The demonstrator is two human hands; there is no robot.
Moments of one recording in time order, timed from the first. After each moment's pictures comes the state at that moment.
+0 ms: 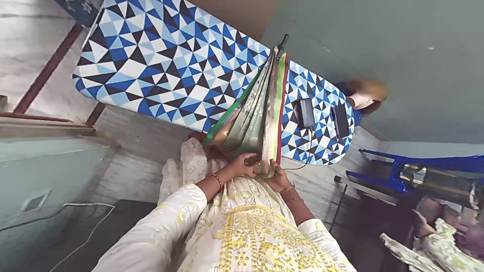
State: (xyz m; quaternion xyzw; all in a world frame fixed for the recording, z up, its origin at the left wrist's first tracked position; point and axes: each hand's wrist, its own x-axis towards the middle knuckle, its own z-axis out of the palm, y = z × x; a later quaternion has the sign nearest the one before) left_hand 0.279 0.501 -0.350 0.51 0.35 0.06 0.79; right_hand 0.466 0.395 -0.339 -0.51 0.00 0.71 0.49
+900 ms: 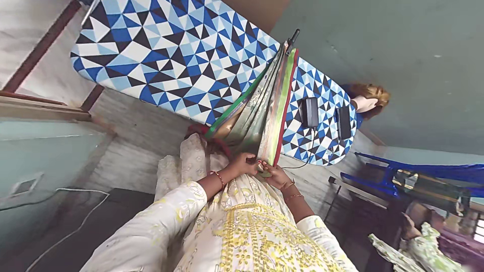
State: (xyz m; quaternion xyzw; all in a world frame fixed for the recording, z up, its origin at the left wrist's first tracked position) left_hand 0.275 0.489 -0.349 0.54 0.38 0.05 0.75; right_hand 0.458 0.401 -0.331 -0.59 -0.06 0.71 0.38
